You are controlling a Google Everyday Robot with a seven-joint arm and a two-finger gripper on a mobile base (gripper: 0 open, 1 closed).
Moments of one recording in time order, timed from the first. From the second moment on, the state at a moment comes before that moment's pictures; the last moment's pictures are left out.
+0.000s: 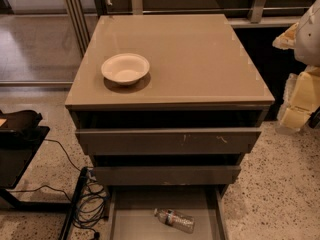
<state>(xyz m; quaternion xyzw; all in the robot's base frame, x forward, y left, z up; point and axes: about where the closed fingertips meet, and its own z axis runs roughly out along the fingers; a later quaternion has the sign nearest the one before) 0.438 -0.217 0.976 -0.60 0.78 -0.03 0.16</state>
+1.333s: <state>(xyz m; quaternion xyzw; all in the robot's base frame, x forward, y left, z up) 0.412 -0.229 0.809 -0.60 0.78 0.05 0.17</state>
